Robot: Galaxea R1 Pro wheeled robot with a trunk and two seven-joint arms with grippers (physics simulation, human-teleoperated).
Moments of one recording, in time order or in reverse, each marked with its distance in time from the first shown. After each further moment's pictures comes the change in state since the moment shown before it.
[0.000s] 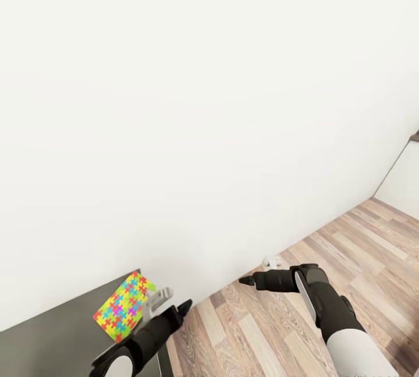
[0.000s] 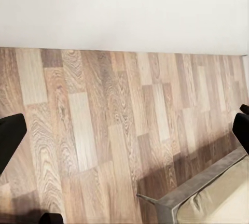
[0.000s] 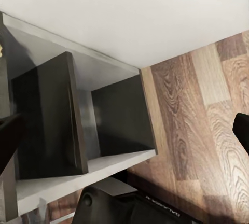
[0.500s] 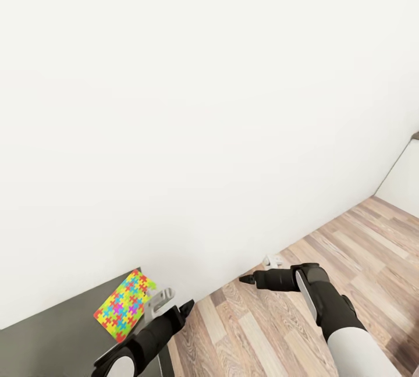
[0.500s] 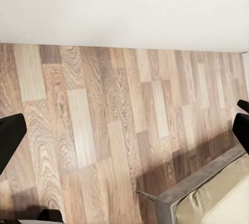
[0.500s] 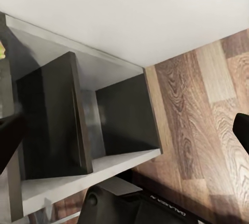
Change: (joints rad) left arm 0.000 -0.003 -0.012 0.000 0.000 -0.002 -0.001; right arm -0.008 -0.006 -0.003 0.011 -0.021 0.004 0.005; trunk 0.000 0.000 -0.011
